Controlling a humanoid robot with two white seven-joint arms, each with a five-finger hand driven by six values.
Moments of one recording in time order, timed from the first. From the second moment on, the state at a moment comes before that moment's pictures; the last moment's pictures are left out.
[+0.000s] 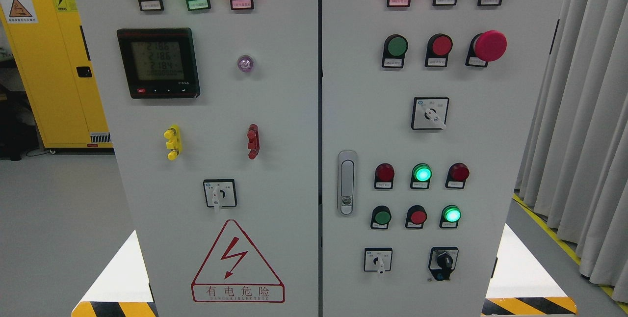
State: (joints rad) left arm 0.34 0.03 0.04 -1.04 0.05 -0.25 0.03; right arm 0.12 0.12 0.05 -0.13 0.00 -0.09 -0.24
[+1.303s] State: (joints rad) left arm 0.25 0.05 0.06 -1.75 0.06 -0.18 0.02; right arm 0.12 0.12 0.05 -0.13 0.00 -0.09 -0.24
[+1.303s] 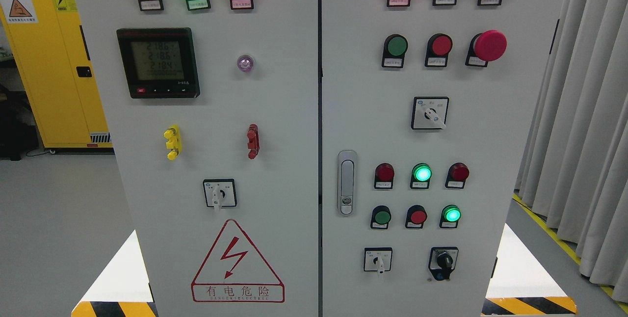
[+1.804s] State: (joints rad) left arm 0.09 0.02 0.00 -1.84 0.06 -0.04 0.15; right arm 0.12 0.12 0.05 -0.13 0.00 -0.09 -0.24
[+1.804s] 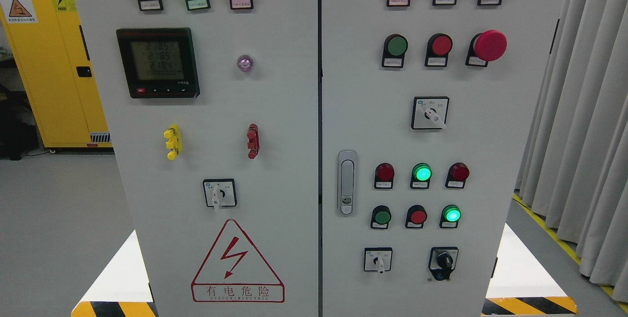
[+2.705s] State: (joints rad) left arm -0.08 -0.06 -0.07 -1.95 -0.08 0.24 0.29; right arm 0.12 0.12 0.05 -0.13 0.00 -0.09 -0.24
